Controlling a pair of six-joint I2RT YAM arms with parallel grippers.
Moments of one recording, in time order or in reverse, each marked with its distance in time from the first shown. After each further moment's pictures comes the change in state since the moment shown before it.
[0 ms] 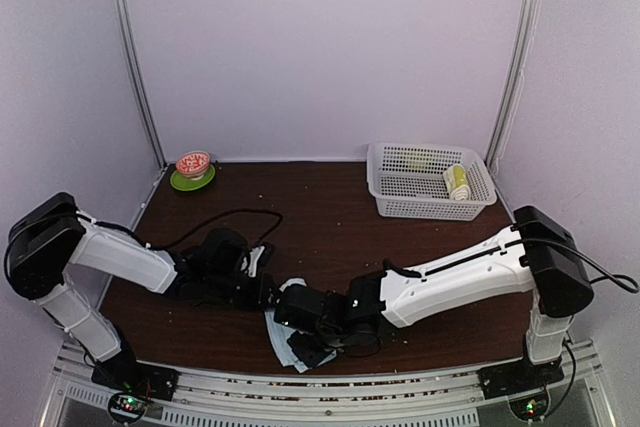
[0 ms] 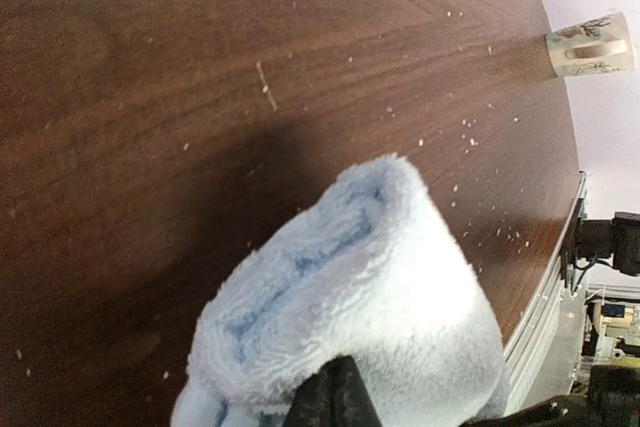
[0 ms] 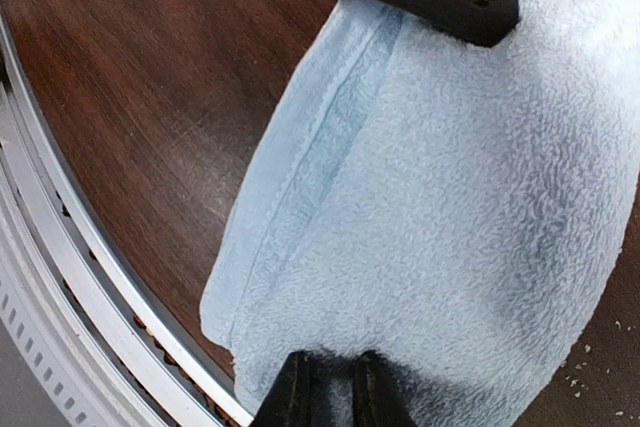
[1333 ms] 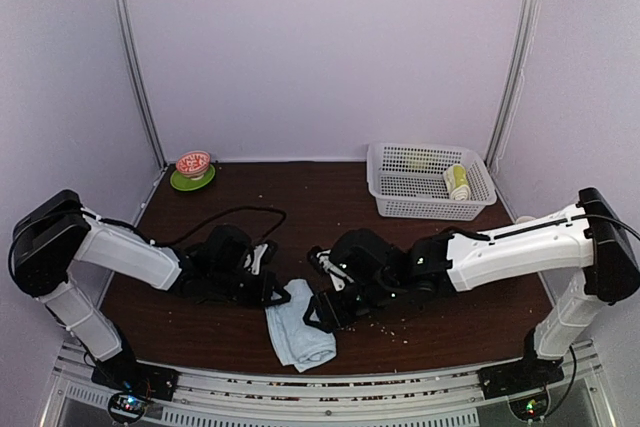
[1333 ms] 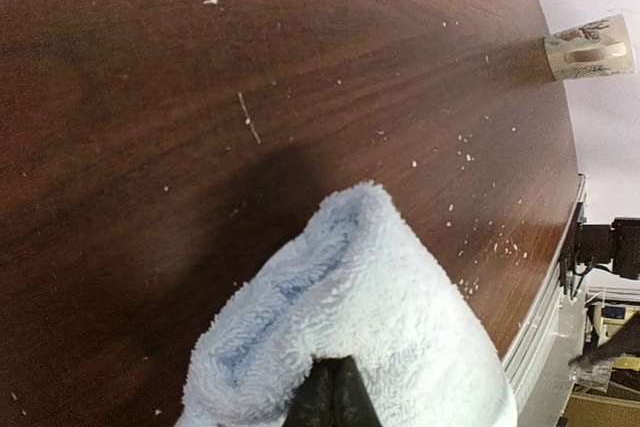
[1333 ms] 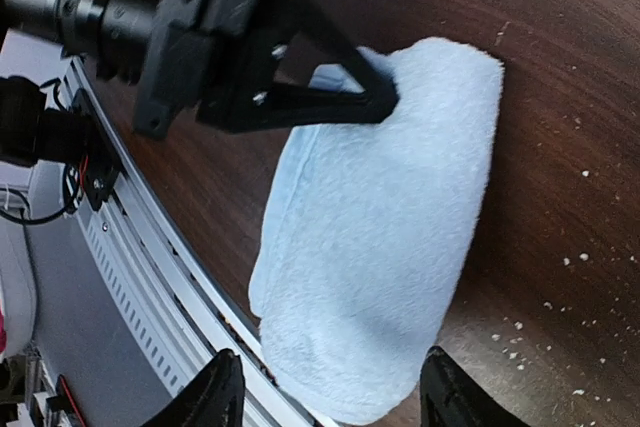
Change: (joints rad) left arm 0.000 0.032 0.040 -0.017 0.006 0.012; right arm -0.148 -0.296 -0.218 0.146 -0.186 0.061
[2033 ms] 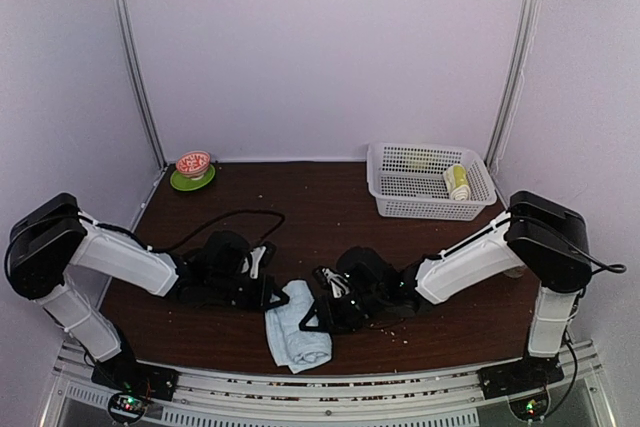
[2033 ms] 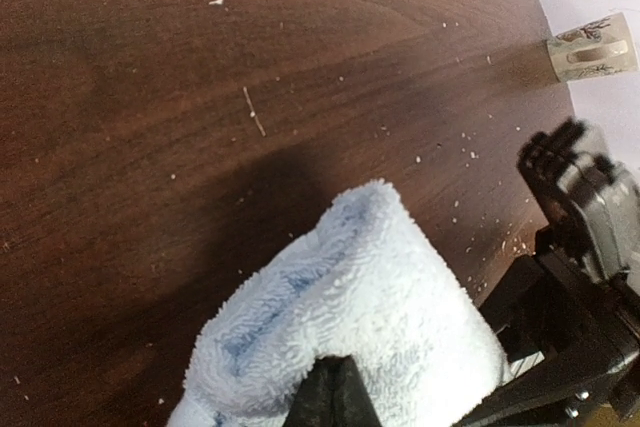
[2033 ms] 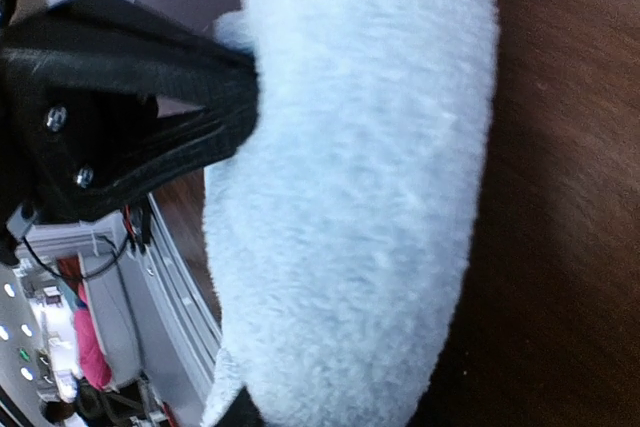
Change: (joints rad) left arm -0.031 -0.026 -0.047 0.045 -0.059 0.001; right arm -0.153 0.238 -0.211 0.610 -0.345 0.313
